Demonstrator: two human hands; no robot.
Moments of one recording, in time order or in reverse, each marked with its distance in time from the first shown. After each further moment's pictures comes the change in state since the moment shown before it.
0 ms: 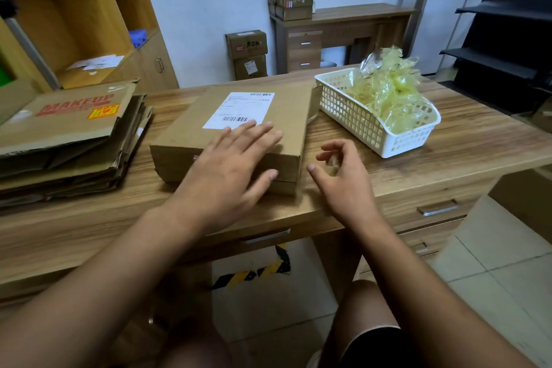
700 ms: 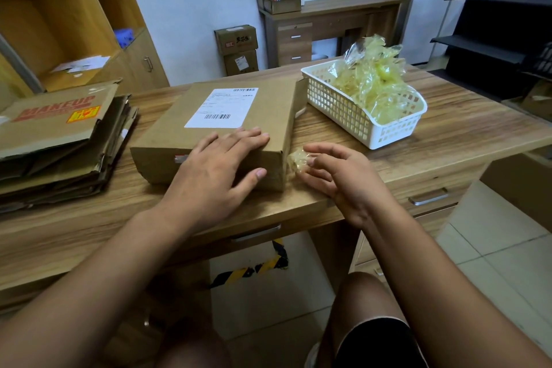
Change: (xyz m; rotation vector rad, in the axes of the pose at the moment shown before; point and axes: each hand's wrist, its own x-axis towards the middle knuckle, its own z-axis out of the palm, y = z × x) left_hand 0.005 -0.002 0.011 -0.052 -0.026 -0.048; right_hand 0.006 0.000 -0.022 0.793 -0.156 0.492
